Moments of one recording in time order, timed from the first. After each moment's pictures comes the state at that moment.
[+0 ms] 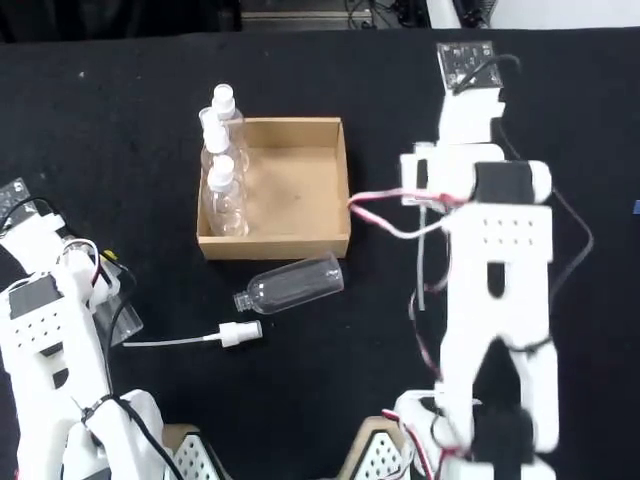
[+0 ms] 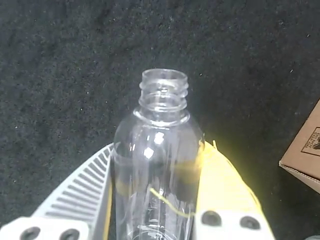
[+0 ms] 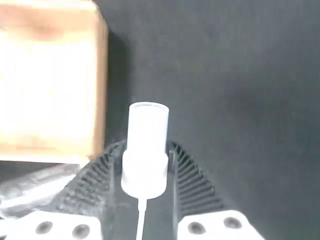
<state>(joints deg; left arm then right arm) -31.8 -44.0 57.7 53.7 6.2 0.4 -22.3 9.4 77.4 2.2</state>
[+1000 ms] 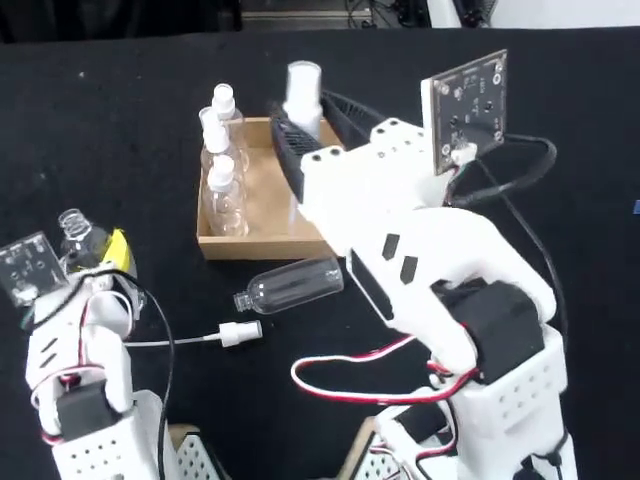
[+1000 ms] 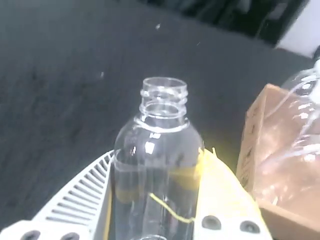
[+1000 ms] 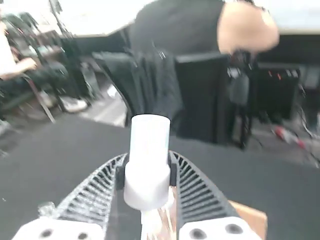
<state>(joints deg) -24.1 -103.8 81.3 51.1 4.9 -30.2 -42.8 3.0 56.7 -8.7</state>
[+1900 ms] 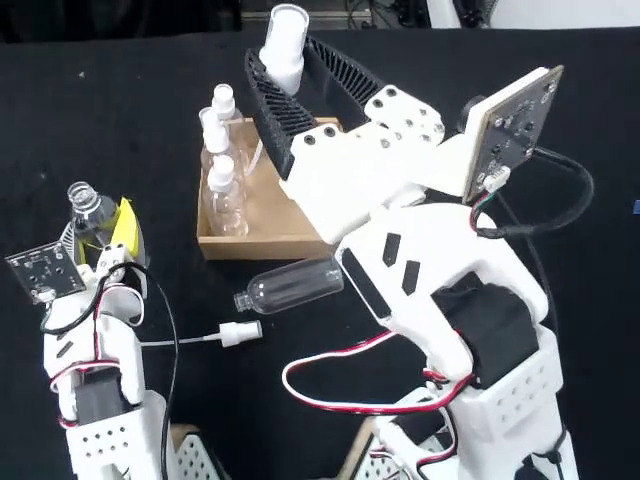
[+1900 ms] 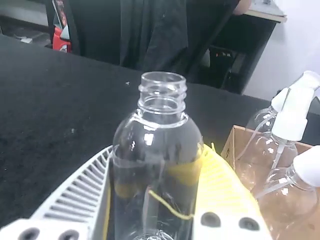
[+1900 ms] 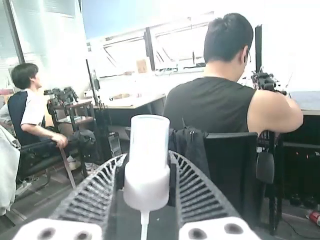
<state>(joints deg) -20.5 -104.0 93.4 25.5 4.4 -32.8 -42.8 3.0 40.4 -8.7</state>
